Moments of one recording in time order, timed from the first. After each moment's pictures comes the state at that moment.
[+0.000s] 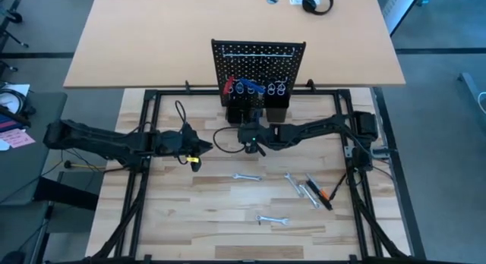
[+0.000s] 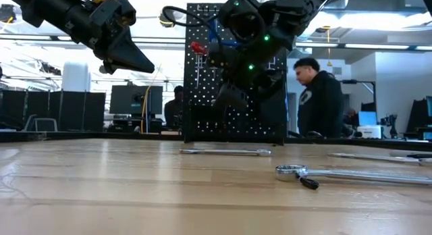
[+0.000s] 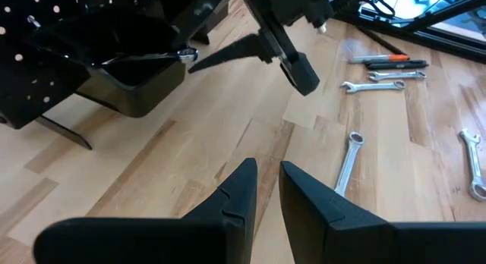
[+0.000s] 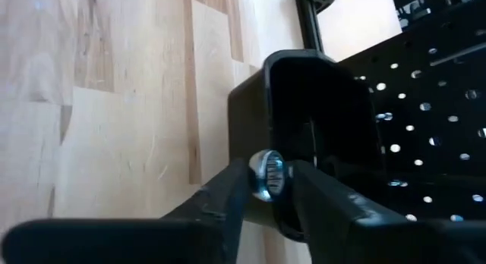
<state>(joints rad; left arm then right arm) -0.01 0.93 0.46 0.05 -0.28 -0.27 -0.11 1.91 1.19 0.01 0.58 -0.48</state>
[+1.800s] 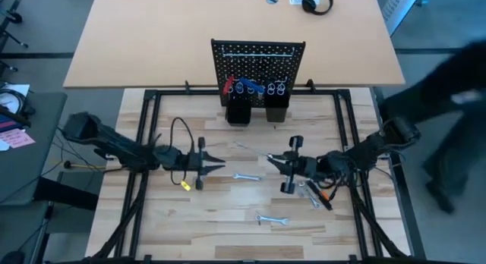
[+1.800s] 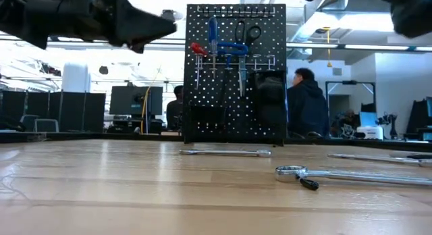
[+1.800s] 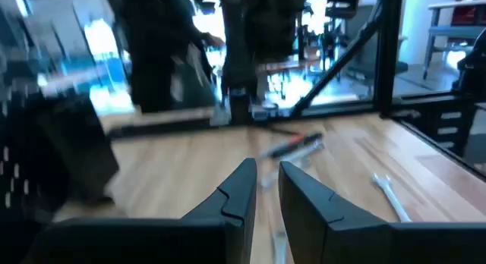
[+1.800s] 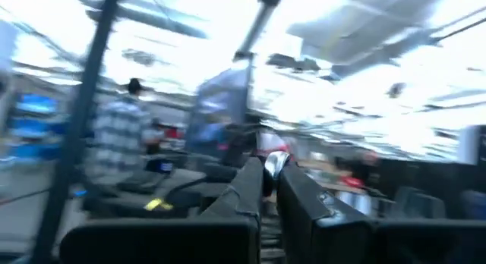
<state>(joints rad) -0.21 1.30 0.33 1.02 -0.24 0.15 0.34 1.54 0.52 1.57 0.42 -0.41</state>
